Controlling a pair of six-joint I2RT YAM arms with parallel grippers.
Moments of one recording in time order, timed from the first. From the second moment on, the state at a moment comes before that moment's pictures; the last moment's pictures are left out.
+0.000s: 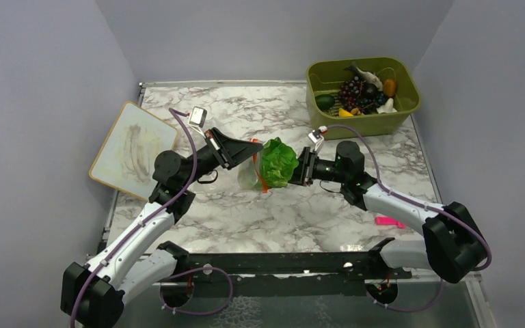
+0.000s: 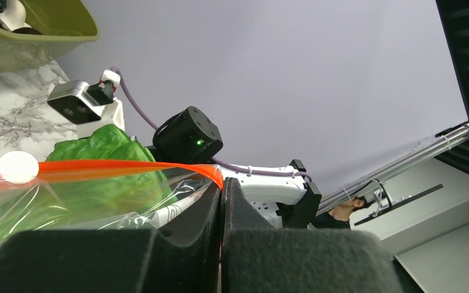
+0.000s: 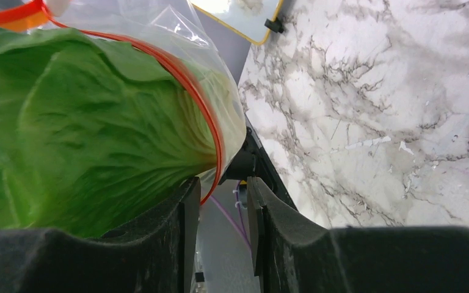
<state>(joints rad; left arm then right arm) -0.49 0.90 0.64 0.62 0.55 -1.31 0.55 1.27 0.58 0.52 -0.73 1.06</state>
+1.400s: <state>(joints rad) -0.49 0.97 0.84 -0.08 0.37 -0.79 0.60 1.00 0.89 0.00 -0.35 0.62</state>
